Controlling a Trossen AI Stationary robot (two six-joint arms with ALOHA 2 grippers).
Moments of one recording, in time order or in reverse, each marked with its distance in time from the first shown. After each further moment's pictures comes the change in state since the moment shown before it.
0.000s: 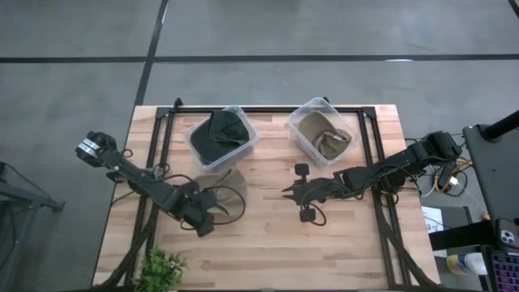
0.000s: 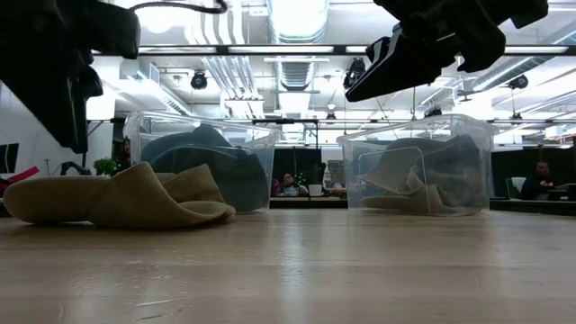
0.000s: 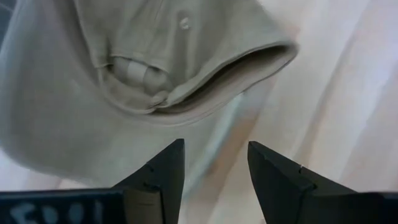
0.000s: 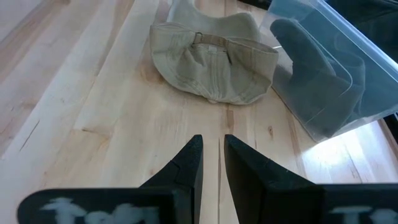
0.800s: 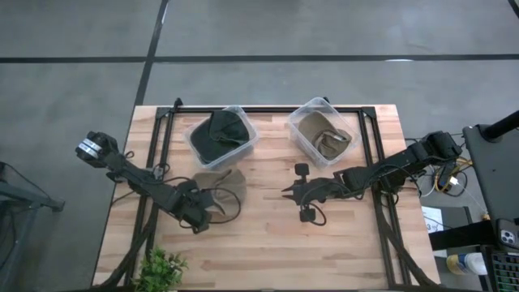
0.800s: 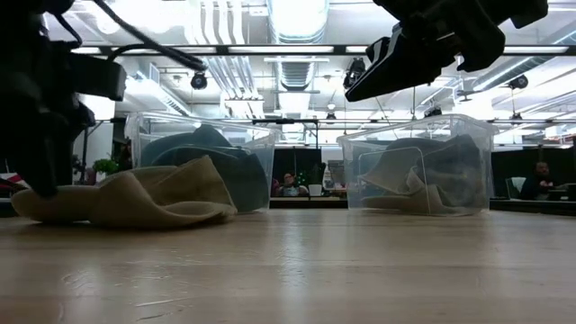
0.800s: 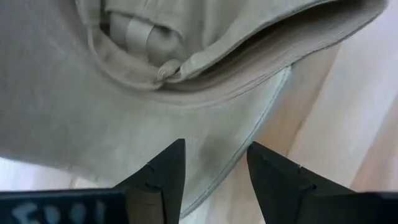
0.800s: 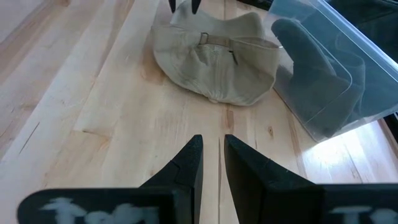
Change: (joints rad) left arm 0.007 0.001 -0.166 0.085 -0.006 0.064; right arm 0.000 0.000 0.000 0.001 0.000 0.004
